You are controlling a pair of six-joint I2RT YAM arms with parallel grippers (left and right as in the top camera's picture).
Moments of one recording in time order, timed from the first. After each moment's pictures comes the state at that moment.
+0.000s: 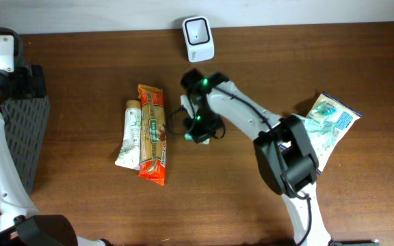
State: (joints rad) left arm 0.44 1.66 1.81 -1.01 0.12 0.37; right arm 0.56 2.28 1.85 -1.18 -0.30 0.08
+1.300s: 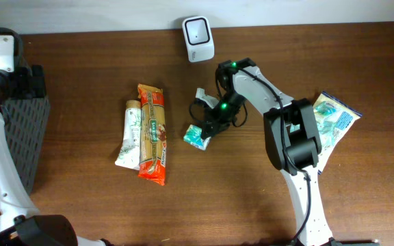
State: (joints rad) left arm 0.44 1.66 1.81 -1.01 0.12 0.37; right arm 0.34 2.46 1.98 -1.37 -0.75 -0.39
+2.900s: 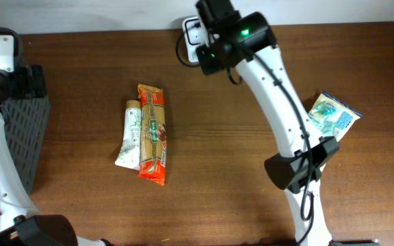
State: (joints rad) left arm 0.44 1.66 1.81 -1.01 0.12 0.37; right arm 0.50 2.29 2.67 -1.41 0.18 0.11
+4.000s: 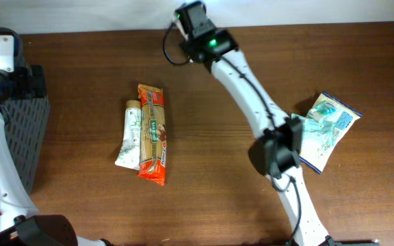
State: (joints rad) left arm 0.44 1.66 1.81 -1.01 0.12 0.37; right arm 0.49 2.49 2.64 -0.94 0.26 -0.27
